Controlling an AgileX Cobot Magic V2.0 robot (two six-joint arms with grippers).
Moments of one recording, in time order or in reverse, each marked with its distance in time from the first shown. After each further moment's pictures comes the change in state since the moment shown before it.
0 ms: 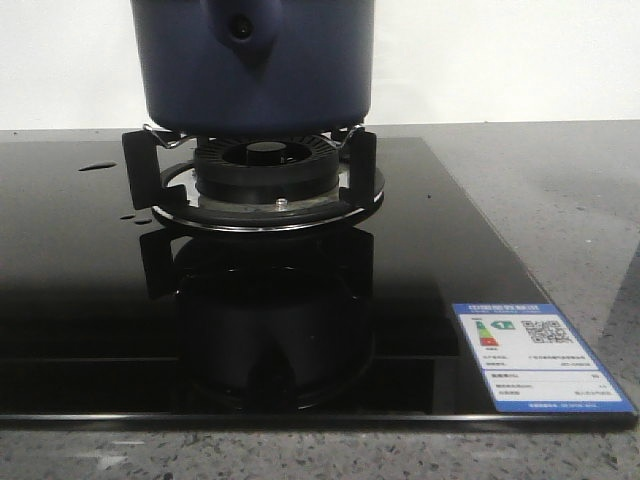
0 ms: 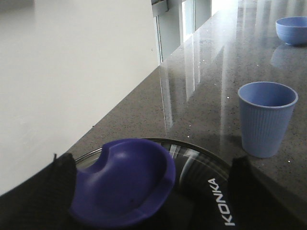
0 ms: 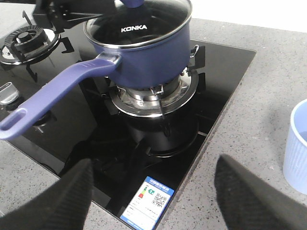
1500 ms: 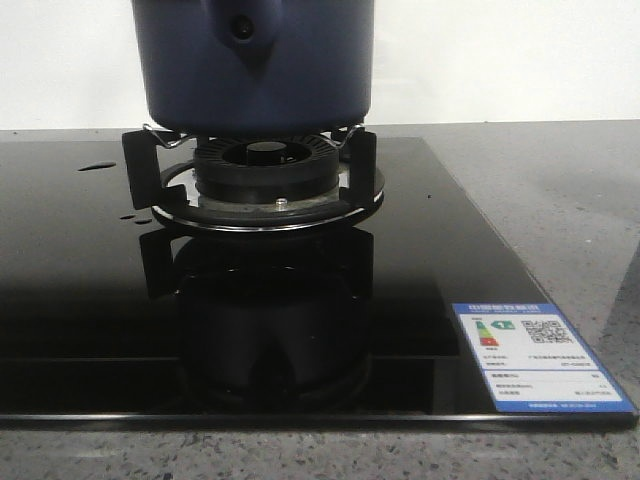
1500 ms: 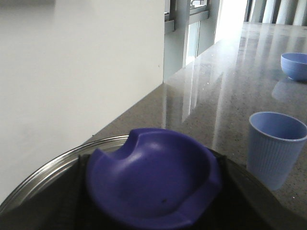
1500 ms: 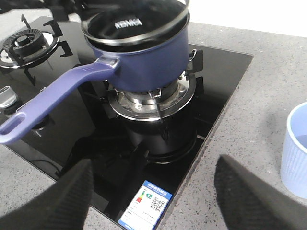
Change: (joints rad) left arm 0.009 0.068 -0.035 -0.128 0.025 -0.014; right arm 0.000 0.000 0.000 0.000 -0.014 -0.002
